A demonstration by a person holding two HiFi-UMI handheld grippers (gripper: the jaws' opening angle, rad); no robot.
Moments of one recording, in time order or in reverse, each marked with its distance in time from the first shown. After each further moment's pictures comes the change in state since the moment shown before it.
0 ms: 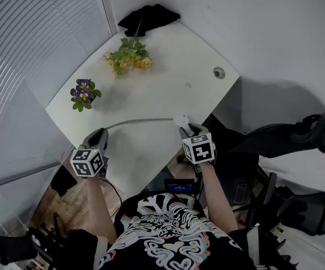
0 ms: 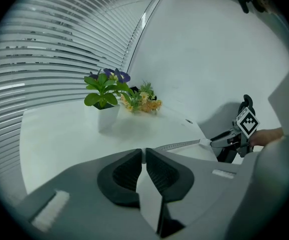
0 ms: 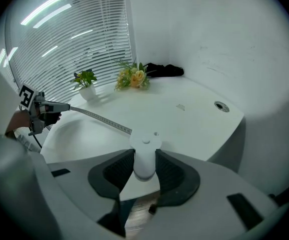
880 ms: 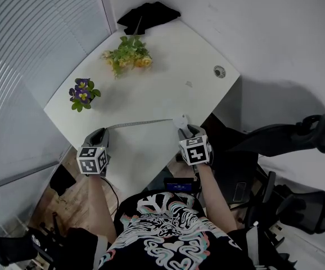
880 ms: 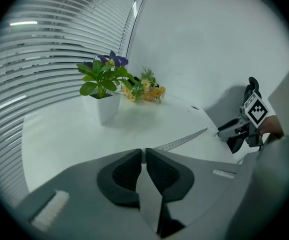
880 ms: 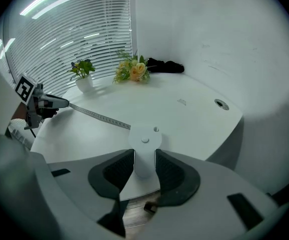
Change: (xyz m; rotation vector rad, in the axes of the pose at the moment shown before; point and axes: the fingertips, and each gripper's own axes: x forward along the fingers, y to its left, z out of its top) left arm 0.017 0.011 -0.019 0.097 0.106 0.073; right arm 0.015 0.004 -0.014 -0.027 0.031 -0.056
